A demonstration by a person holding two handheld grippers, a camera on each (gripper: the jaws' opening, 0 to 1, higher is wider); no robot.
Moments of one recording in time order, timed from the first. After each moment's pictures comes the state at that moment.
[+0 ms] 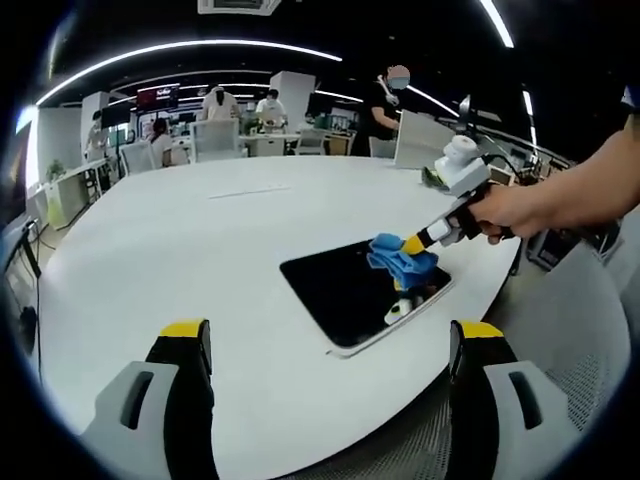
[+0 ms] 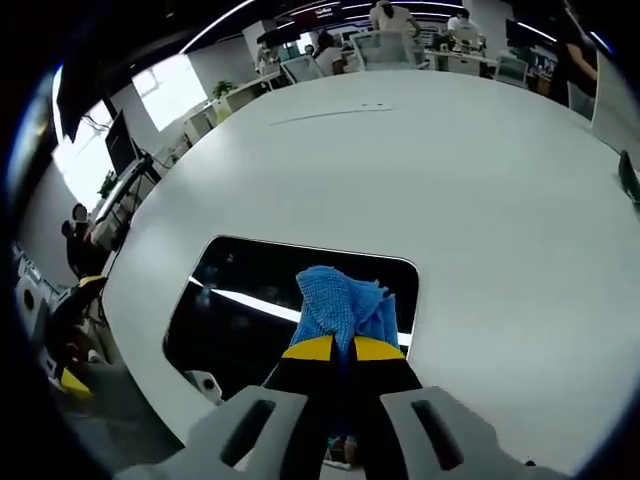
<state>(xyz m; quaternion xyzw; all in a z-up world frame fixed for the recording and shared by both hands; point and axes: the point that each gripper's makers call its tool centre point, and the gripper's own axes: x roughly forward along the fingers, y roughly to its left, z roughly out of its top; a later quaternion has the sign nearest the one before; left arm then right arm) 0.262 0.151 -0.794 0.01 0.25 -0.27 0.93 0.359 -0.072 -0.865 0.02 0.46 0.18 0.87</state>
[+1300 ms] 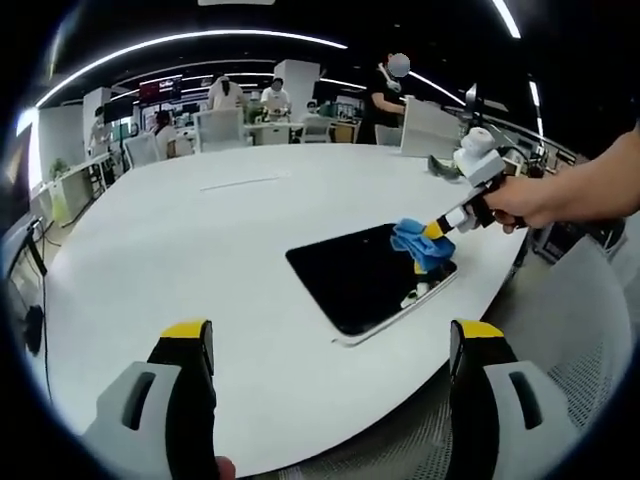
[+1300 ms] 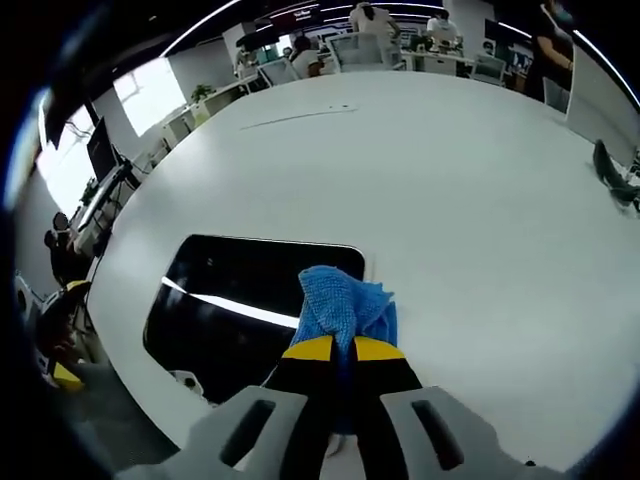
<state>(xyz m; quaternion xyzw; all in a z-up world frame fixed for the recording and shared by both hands) 0.261 0.154 -0.795 0.02 0.25 -0.27 0.93 0.348 -0.102 -0.866 0.01 0.46 0.14 0.88</state>
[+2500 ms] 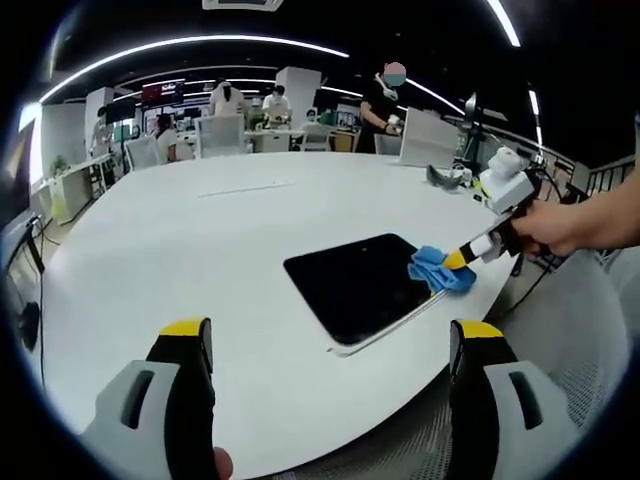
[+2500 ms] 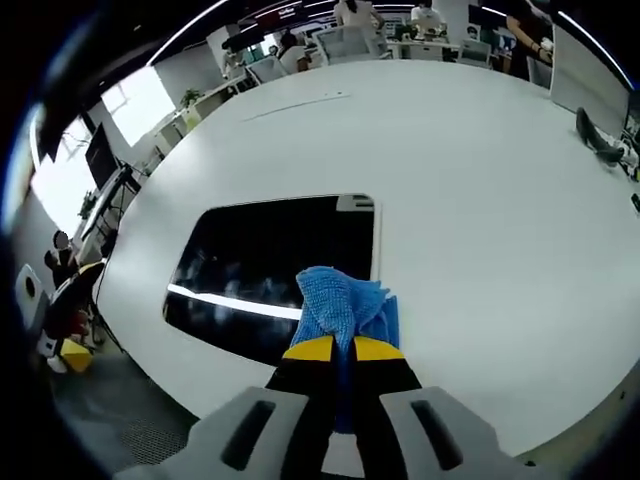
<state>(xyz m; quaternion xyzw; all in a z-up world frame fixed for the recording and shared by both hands) 0.263 0.152 -0.789 0.00 0.24 -0.27 0.93 0.295 -0.097 -0.866 0.05 0.48 0.11 0.87</state>
